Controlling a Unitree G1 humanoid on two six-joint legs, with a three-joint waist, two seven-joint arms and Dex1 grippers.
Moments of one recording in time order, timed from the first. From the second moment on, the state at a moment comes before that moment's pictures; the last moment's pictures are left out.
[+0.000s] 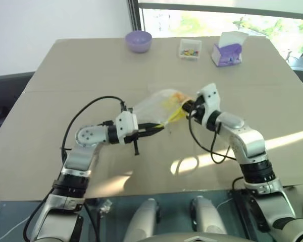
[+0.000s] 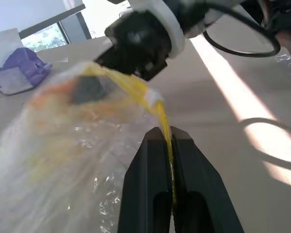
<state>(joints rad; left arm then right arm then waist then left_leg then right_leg) -0.39 0.56 -0.08 0.05 -0.31 -0.12 -1.17 -0.57 -0.24 0.16 -0.04 0.24 0.61 0.41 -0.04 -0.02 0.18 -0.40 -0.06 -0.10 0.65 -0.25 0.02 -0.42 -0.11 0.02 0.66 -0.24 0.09</state>
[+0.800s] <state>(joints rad) -0.69 0.43 -0.13 0.37 -0.17 -0.31 -1.11 -0.51 -0.38 0.33 -0.16 0.13 0.44 0.38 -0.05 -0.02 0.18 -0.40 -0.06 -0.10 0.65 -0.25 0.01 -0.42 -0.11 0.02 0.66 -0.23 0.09</state>
